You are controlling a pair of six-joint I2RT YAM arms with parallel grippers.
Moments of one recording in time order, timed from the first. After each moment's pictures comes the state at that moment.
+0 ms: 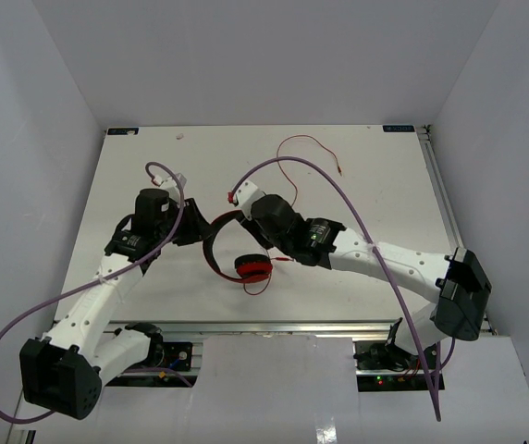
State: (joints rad) left arm -0.29 1.03 0.82 -0.43 0.25 -0.45; right arm 1.10 1.51 1.23 -0.31 0.40 -0.12
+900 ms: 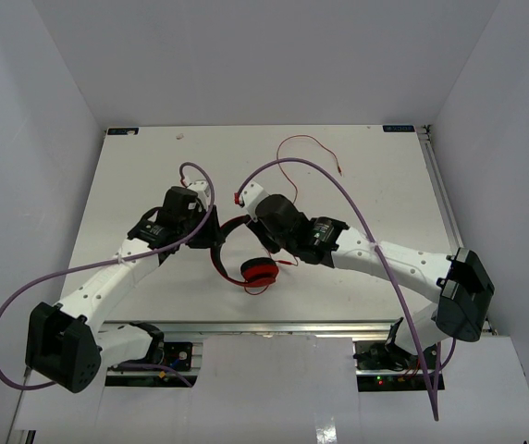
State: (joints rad) left arm -0.45 1.17 0.87 -0.49 0.11 -0.38; right arm 1.07 1.50 1.21 -0.35 0.38 -0.09
